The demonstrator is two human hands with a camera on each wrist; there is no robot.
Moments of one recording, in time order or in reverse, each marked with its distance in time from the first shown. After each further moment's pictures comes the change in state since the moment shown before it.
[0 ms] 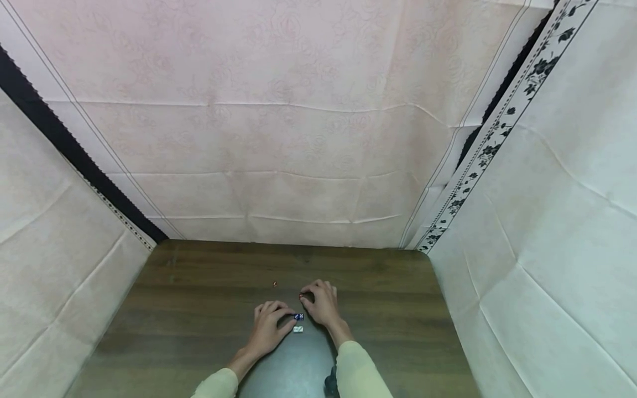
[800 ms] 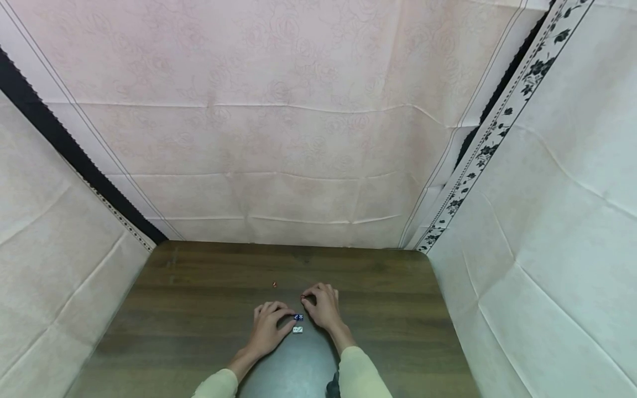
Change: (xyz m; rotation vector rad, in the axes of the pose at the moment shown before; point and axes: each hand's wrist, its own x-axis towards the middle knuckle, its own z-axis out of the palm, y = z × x) left_hand 0.000 0.001 0.000 0.012 0.011 -0.005; right_hand -0.009 -0.003 -0.004 0.041 0.028 0.036
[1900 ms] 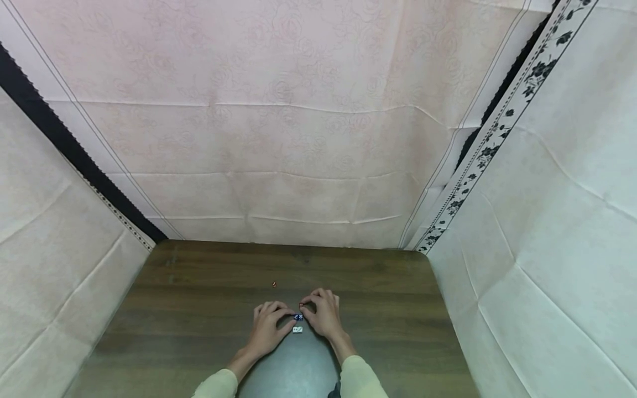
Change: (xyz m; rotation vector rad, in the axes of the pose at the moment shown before) left_hand -0.001 0.001 -0.002 0.022 -0.001 0.011; right_hand -0.020 0.001 0.007 -0.034 0.025 -0.038
